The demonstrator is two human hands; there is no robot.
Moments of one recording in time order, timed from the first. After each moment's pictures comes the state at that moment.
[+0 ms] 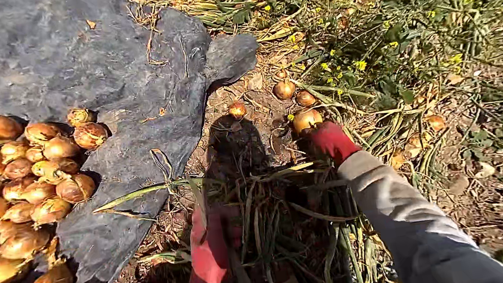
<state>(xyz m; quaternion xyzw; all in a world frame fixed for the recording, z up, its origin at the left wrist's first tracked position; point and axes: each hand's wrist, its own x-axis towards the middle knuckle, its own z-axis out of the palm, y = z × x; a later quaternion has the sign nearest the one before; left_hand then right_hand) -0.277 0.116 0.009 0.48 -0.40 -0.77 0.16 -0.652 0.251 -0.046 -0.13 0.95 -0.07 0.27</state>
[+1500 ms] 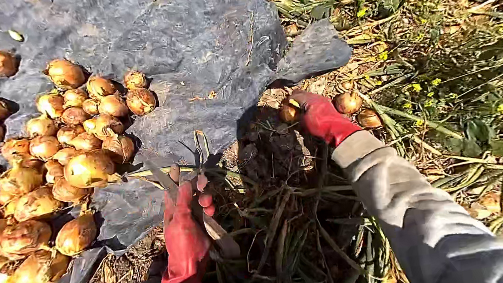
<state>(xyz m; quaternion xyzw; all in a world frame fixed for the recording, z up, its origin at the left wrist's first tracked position) -0.255 0.037 -0.009 0.48 -0.24 -0.74 0.40 -0.649 0.052 -0.068 -0.54 0.82 -0.04 0.17</state>
